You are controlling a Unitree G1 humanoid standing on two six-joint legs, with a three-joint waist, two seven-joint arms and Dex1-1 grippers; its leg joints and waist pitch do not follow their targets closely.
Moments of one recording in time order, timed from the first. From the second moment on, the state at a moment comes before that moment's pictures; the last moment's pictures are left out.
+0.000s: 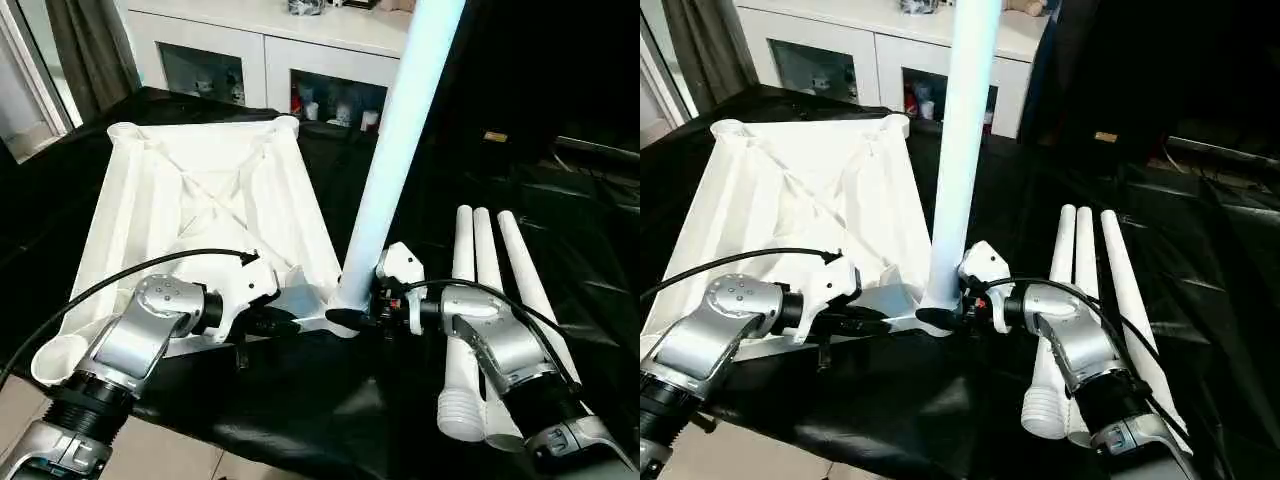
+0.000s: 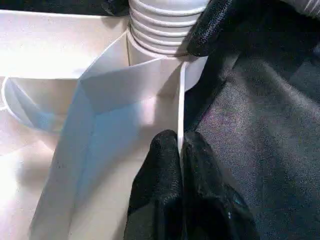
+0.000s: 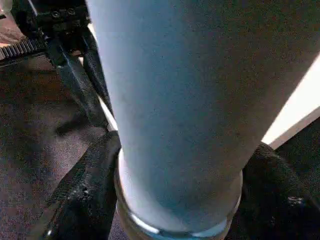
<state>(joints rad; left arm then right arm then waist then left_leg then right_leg) -0.40 0.50 -0.29 0.21 -0.04 0.32 -1.15 -0.46 -0.28 0.25 0.47 0.13 0.08 1.02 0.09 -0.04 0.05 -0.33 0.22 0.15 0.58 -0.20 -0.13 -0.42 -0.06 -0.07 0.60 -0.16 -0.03</state>
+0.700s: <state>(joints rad) -0.57 0.23 -0.29 0.49 0.09 0.36 -0.75 -0.56 0.03 0.05 0.77 0.07 0.03 0.24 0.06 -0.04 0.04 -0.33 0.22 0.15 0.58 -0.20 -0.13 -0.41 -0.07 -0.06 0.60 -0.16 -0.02</state>
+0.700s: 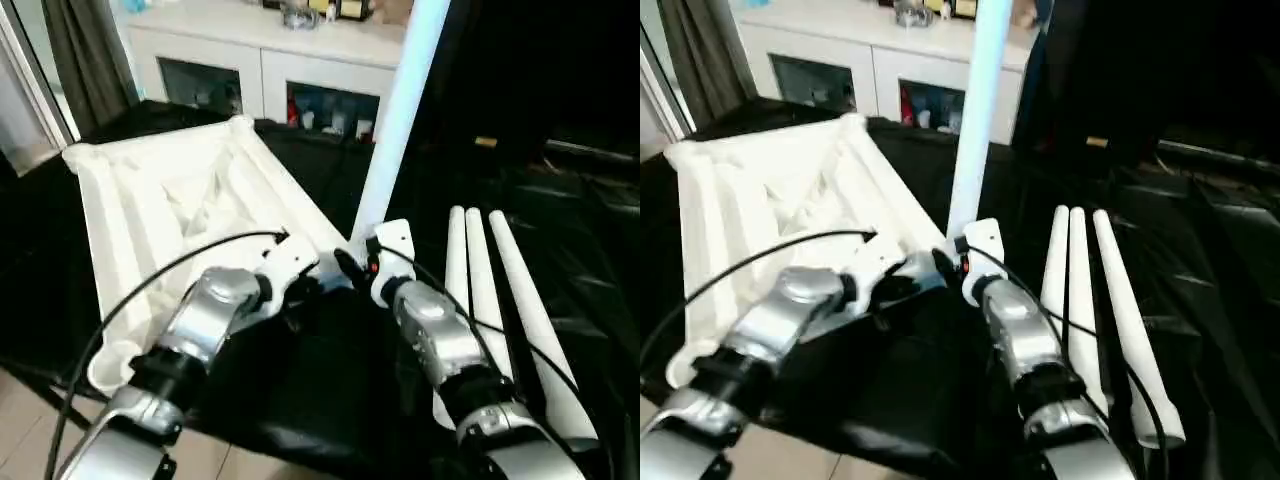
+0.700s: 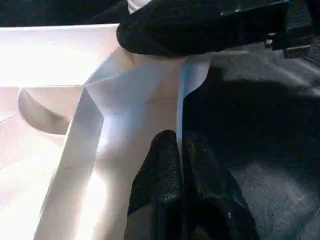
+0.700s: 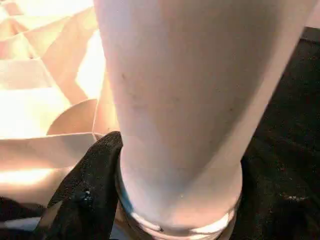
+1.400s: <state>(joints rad) -0.44 0.43 -0.27 0.32 0.01 0.27 -1.02 -0.51 -0.19 0.15 0.63 0.11 0.03 0.81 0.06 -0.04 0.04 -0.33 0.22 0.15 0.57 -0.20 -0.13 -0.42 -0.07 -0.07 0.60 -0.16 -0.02</state>
